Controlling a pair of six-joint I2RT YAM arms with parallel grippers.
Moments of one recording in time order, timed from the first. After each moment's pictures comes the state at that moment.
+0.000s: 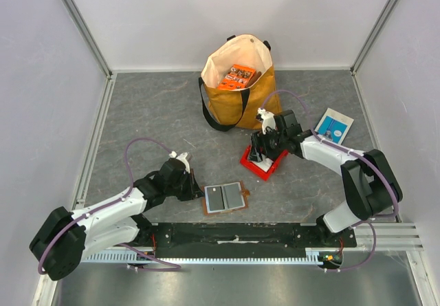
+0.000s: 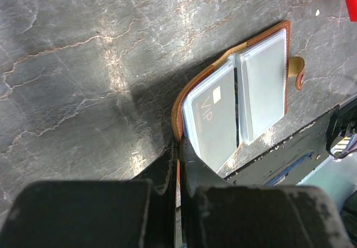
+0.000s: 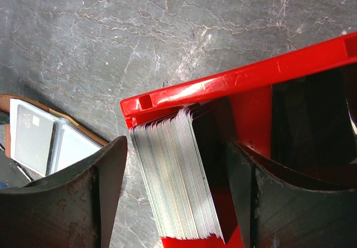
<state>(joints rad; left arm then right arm) -0.72 0.97 0.32 -0.19 0.17 -0.82 0.43 1.54 0.84 -0.20 -0.43 0.09</state>
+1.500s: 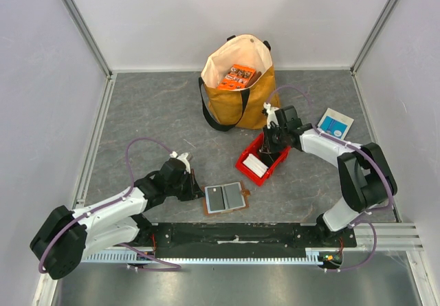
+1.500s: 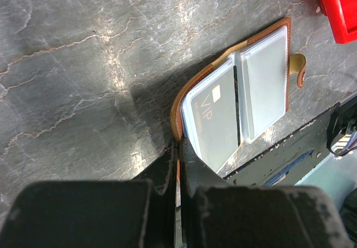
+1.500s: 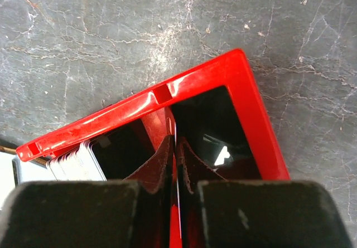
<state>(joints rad) -0.72 0.98 0.32 -0.18 0.18 -0.81 0.38 1.60 0.92 -0.27 -0.27 0.13</state>
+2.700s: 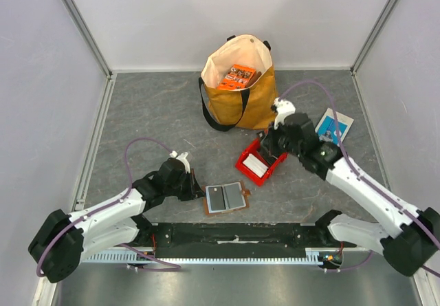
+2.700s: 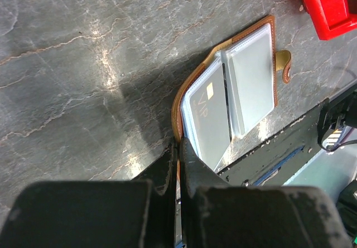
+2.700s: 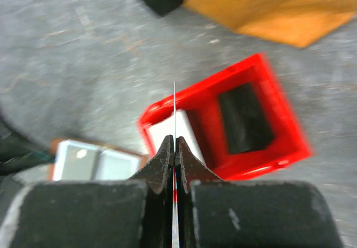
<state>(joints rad) -0.72 0.95 0.32 -0.18 0.19 -0.81 0.52 1.14 0.94 -0.42 -0.03 0.24</state>
